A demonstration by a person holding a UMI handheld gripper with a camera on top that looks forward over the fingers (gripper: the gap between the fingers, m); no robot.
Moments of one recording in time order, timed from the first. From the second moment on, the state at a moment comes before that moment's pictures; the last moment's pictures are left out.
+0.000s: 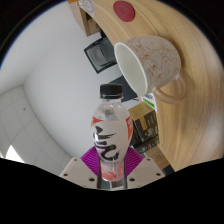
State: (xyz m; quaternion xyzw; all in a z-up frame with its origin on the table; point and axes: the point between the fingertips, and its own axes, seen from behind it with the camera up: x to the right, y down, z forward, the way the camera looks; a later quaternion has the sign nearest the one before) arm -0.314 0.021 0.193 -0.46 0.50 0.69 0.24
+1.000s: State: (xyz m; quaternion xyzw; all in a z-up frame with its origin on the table) arm -0.030 0.064 0.137 -0.80 0.02 0.05 0.59
